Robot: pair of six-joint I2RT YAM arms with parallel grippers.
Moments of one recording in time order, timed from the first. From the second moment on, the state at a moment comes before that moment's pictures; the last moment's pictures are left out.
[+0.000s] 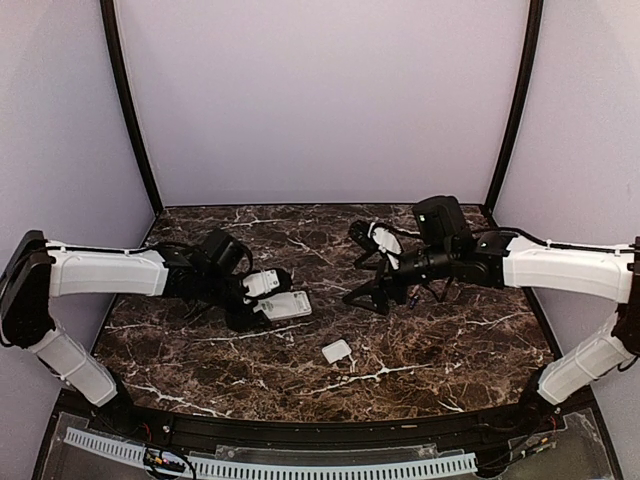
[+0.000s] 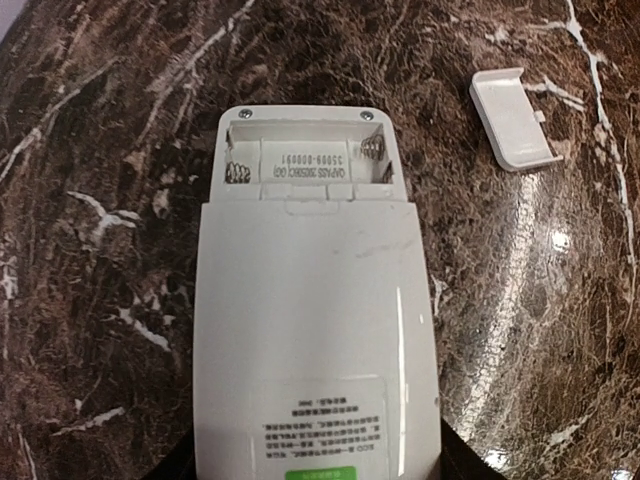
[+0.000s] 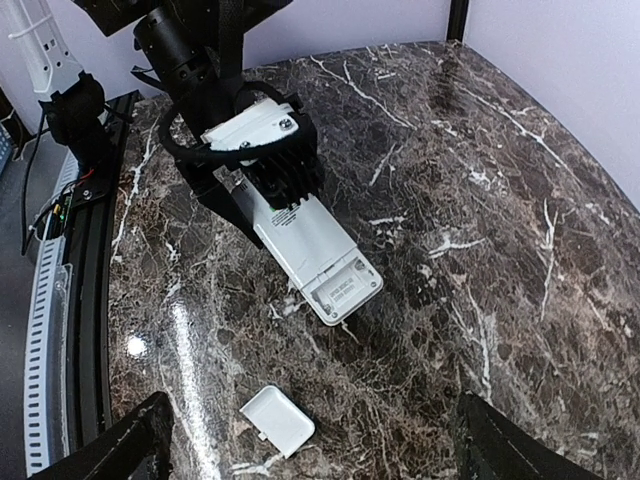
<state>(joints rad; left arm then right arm) -0.73 1.49 0.89 -0.36 0.16 0.50 0.81 1.40 0.98 -0.16 -0.48 -0.25</state>
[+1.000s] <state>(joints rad) -0.66 1.72 0.88 -0.31 0.33 0.66 0.80 1.29 0.85 -0.14 -0.39 -0.17</state>
